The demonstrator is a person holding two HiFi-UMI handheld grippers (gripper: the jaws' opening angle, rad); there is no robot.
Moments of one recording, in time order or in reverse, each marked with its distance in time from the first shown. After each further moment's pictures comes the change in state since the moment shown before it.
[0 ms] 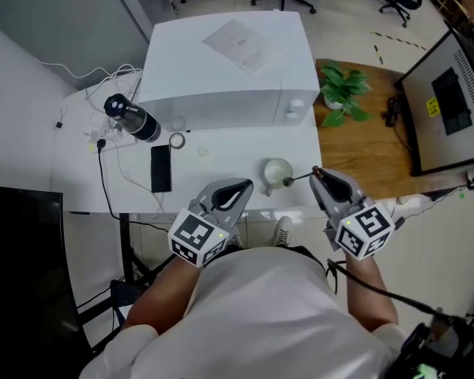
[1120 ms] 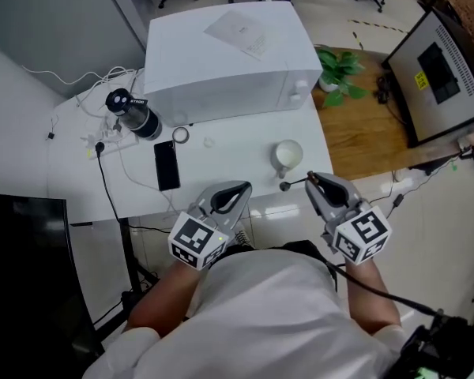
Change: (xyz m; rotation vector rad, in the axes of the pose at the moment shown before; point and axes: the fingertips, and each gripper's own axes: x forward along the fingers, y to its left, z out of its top) left arm -0.065 0.001 -0.033 0.017 -0.012 -0.108; right arm -0.003 0.089 -0.026 -0.025 0.014 -0.090
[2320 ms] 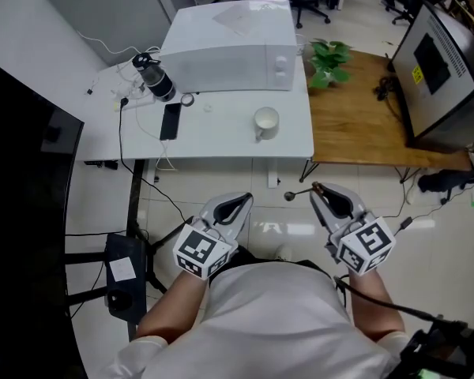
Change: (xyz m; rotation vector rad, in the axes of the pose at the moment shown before) left arm 0.005 -0.220 -0.030 0.000 -0.018 0.276; right arm -0.200 -0.006 -0.061 -0.031 -0.083 0.227
